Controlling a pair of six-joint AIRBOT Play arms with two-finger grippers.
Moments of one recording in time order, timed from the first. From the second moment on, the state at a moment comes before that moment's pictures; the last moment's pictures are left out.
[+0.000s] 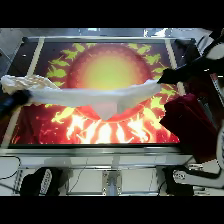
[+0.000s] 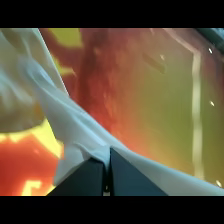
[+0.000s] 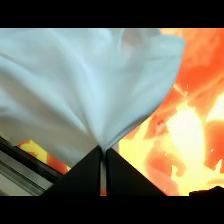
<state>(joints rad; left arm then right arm) 0.35 -0.55 0.78 1.14 -0.71 -1.55 -0.09 -1.36 1.68 -1.02 1.55 1.31</state>
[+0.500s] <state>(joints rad) 0.59 -0.48 1.51 1.27 -0.89 -1.34 -0.09 -0.84 2.06 -0.97 1.46 1.50</state>
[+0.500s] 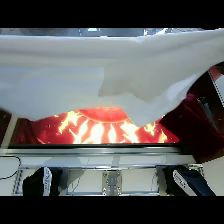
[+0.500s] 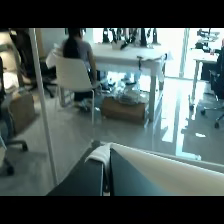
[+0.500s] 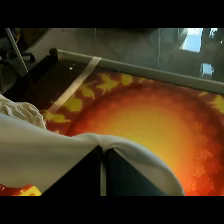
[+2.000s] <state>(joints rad) 0.08 -1.70 1.53 1.22 -0.45 -1.29 -0.08 -1.80 1.63 -0.77 0.62 1.43</state>
